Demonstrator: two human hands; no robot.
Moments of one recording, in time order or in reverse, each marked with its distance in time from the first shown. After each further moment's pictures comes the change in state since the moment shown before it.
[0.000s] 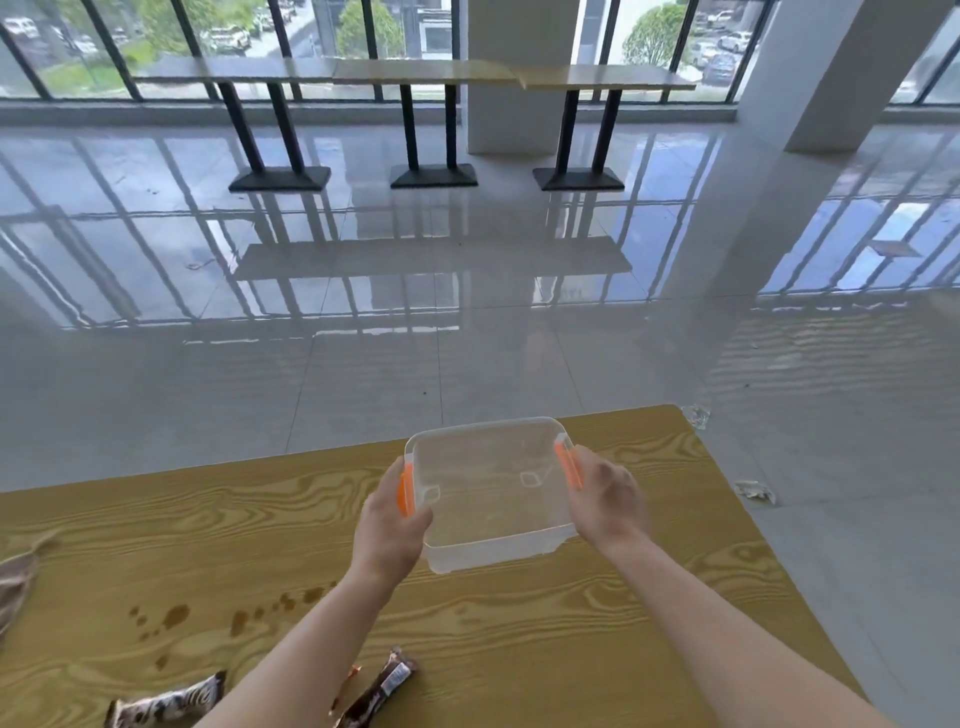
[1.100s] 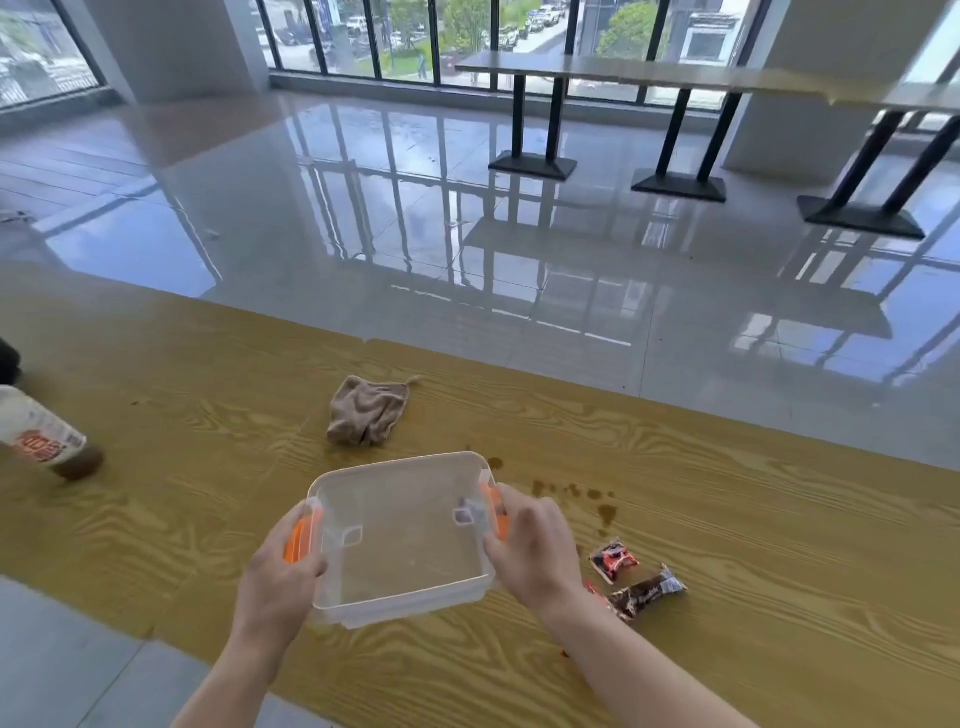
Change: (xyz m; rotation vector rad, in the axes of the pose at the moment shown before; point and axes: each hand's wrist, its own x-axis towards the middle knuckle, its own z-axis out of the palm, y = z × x) left_hand -0.279 -0.227 -0.300 -0.149 0.667 -0.303; right_hand -0.263 -0.256 0.160 0.151 -0.322 -0.711
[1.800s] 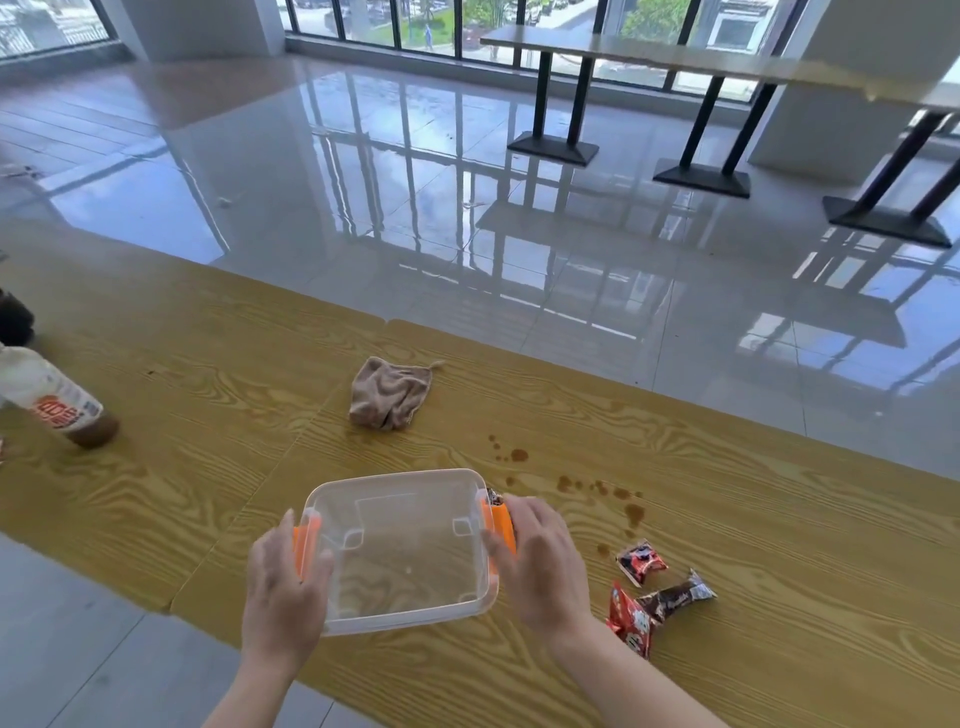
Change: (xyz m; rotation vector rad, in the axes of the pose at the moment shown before) left_hand 0.009 -0.076 -0.063 0.233 0.139 0.015; right_hand -0.021 -0.061 0.072 0.023 -0.058 0.015
